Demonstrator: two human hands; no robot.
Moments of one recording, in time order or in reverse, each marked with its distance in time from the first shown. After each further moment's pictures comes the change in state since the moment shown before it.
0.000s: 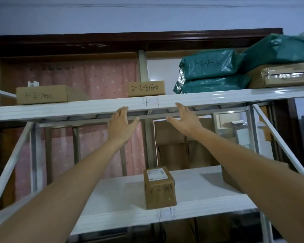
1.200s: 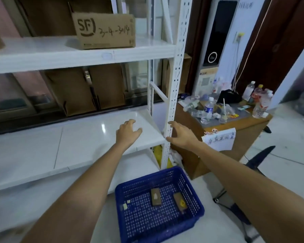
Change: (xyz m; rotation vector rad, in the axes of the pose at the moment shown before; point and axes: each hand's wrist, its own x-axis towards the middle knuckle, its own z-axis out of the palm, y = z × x) left_hand -0.514 0.312 0.403 -0.128 -0.911 -0.364; right_hand -0.508 0.502 -0.167 -0.157 -0.728 0.486
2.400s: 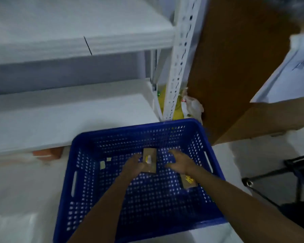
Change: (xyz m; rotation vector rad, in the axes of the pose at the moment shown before) left_hand -0.008 -0.330 0.630 -0.207 -0.513 -0.672; right_hand 0.080 0.406 0.576 0.112 -0.699 0.217
